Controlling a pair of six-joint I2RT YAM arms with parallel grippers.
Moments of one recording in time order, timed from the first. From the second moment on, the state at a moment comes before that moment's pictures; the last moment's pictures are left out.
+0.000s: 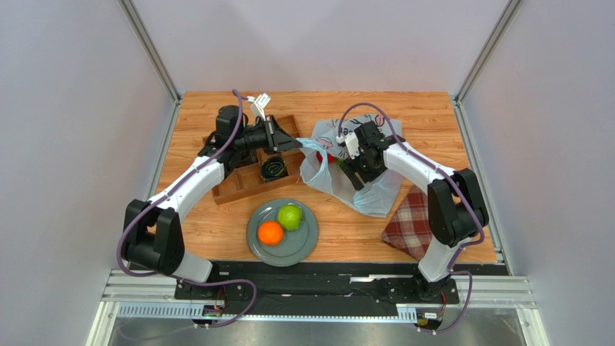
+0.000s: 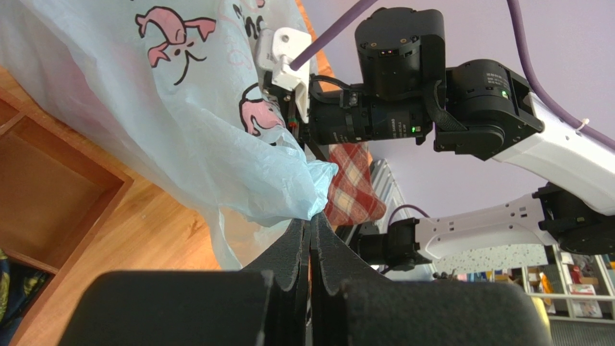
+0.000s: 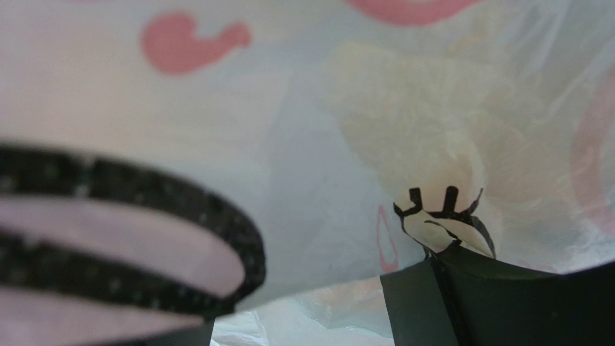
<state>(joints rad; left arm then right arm) -0.31 1.46 1.06 0.12 0.82 -0.73 0.42 1.75 1.26 -0.70 -0.06 -0.26</state>
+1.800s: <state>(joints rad) -0.37 1.59 1.19 0.12 0.83 -0.73 0.36 1.55 1.49 -0.73 -0.42 -0.32</state>
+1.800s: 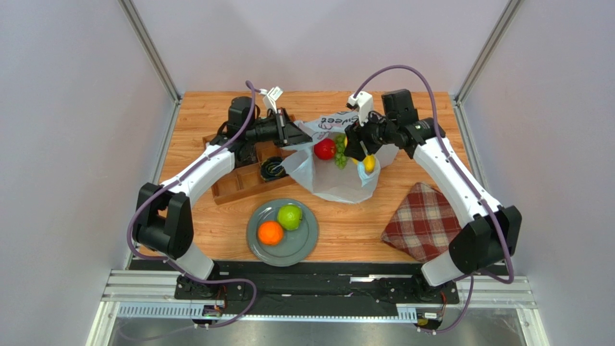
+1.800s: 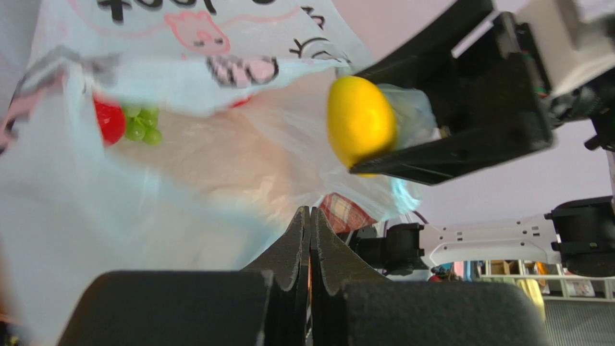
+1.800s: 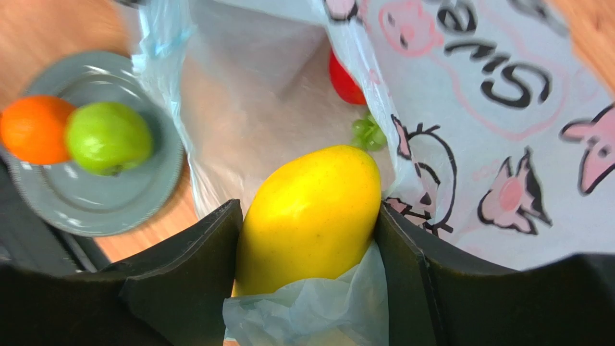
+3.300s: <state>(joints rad) -0.37 1.53 1.17 0.08 0.83 -0.65 0.74 1.51 1.08 -0.70 -0.55 -0.46</state>
